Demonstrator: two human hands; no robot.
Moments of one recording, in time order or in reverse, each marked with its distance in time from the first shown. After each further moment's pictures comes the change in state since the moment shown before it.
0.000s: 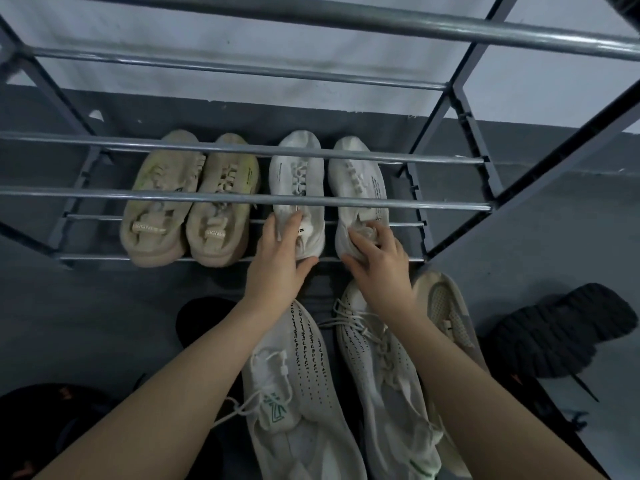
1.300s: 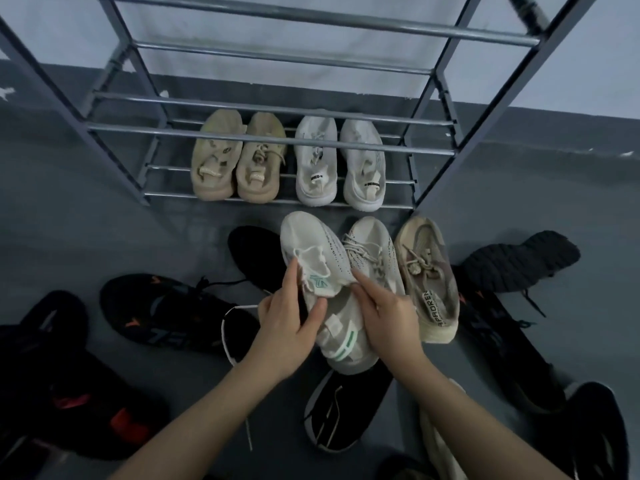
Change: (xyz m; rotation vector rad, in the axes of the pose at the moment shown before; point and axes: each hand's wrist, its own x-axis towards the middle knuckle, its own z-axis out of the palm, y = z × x) left_hand -0.222 0.040 -0.056 -0.271 -0.169 -0.093; right_hand -0.197 -0.060 -0.056 0.196 0.045 0.026
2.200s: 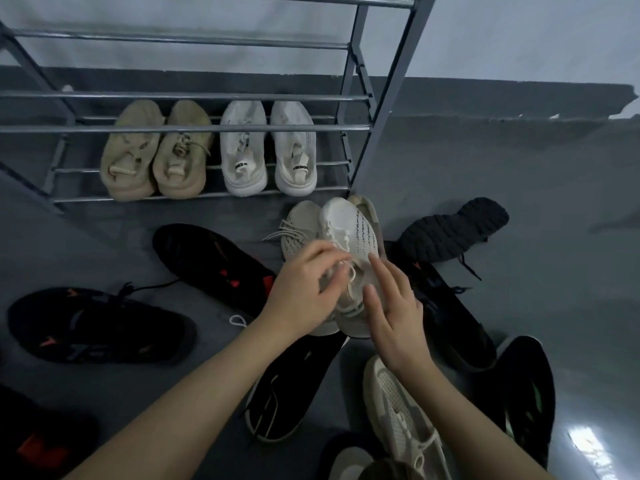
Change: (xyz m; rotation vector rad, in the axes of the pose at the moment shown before) left_hand 0.038 0.086 0.074 -0.011 -0.038 0.382; right_hand -0.037 0.060 -0.078 0.074 -0.019 0.223
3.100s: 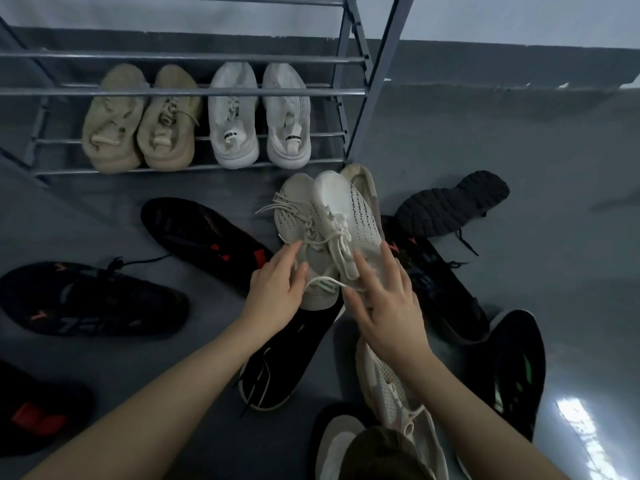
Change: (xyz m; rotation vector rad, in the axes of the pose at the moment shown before) left_hand -0.037 -0.050 0.021 0.123 -0.085 -0.350; right_hand -0.017 0.027 0.004 -0.392 -0.118 -0.095
